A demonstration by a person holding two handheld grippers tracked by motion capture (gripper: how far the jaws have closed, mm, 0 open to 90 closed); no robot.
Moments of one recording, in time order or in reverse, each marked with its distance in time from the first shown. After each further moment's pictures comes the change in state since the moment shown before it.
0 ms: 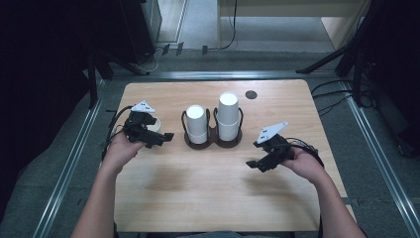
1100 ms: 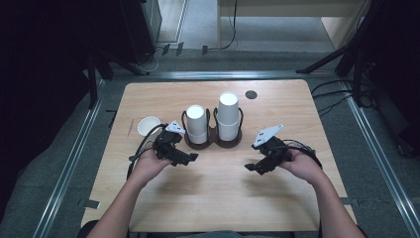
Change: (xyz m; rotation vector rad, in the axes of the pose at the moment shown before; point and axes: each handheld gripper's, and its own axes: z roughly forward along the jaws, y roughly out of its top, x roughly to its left) left arm -0.057 -0.017 0.065 0.082 -0.084 0.062; right arm 0.006 0.001 0.007 0.031 0.007 -0.034
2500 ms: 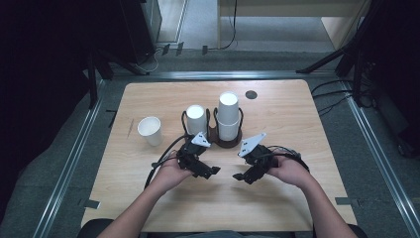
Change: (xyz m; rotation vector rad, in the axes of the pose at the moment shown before) left arm -0.053 0.014 0.038 0.015 -0.109 0.114; right arm 0.031 0.018 0.024 0.024 0.069 -0.094
